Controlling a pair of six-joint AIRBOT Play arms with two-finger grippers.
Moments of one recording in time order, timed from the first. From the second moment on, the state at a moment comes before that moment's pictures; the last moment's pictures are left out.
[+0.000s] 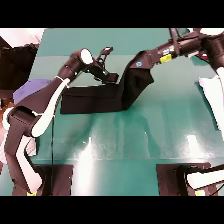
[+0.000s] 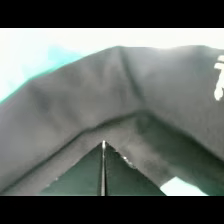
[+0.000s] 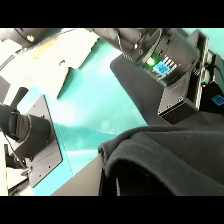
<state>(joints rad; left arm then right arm) -0.43 -1.97 2.01 1.08 -1.20 -1.49 0.16 -1.63 1.86 -0.53 1.55 1.12</state>
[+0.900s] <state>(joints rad) -0.10 -1.60 2.05 1.27 -1.41 -1.47 0.54 -1.94 2.02 -0.52 1.18 1.09</state>
